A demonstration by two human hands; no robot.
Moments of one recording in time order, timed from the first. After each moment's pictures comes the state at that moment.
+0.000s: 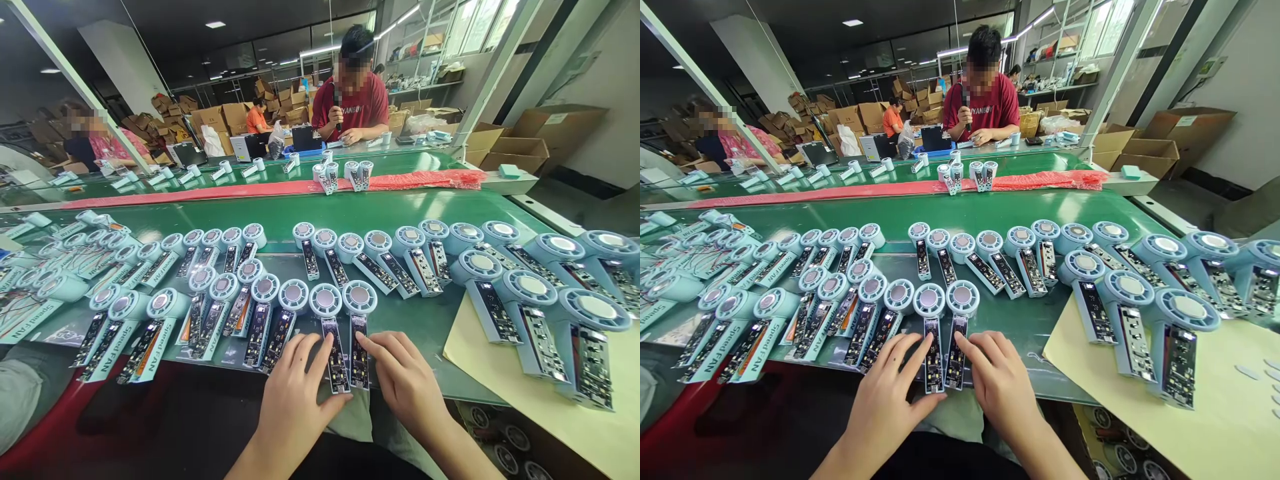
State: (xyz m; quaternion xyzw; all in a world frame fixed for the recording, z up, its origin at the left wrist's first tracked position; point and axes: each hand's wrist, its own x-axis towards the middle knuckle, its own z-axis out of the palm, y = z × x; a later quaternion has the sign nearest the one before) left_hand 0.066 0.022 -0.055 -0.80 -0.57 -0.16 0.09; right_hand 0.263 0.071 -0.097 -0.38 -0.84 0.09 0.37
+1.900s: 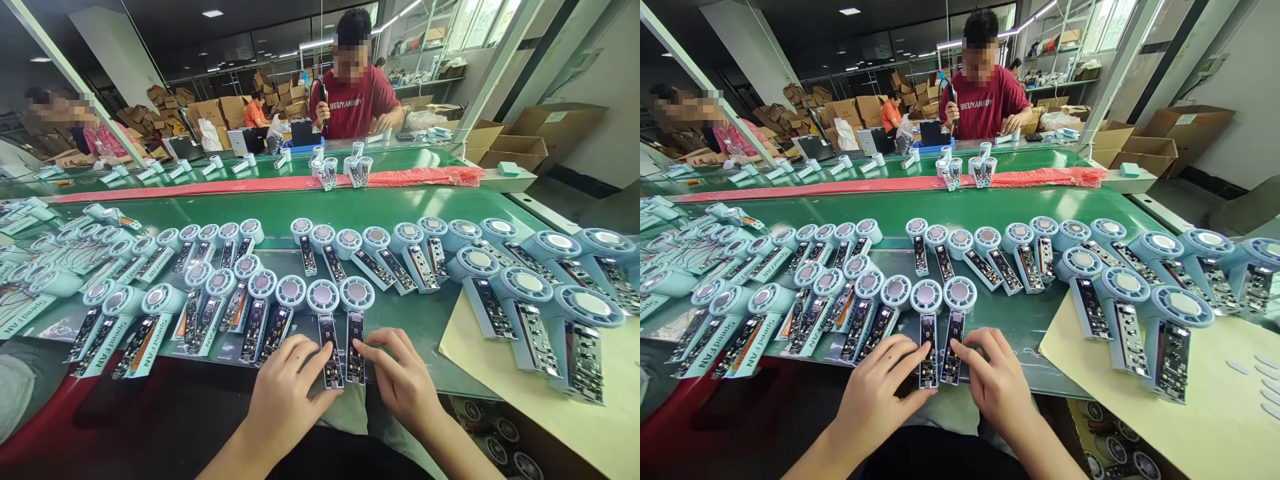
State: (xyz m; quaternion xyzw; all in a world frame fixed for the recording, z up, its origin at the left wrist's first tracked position) left_hand 0.061 0.024 -0.048 -0.82 -0.52 -0.24 0.03; right_hand 0.263 0.070 -0.100 -0.34 -0.83 0.11 0.42
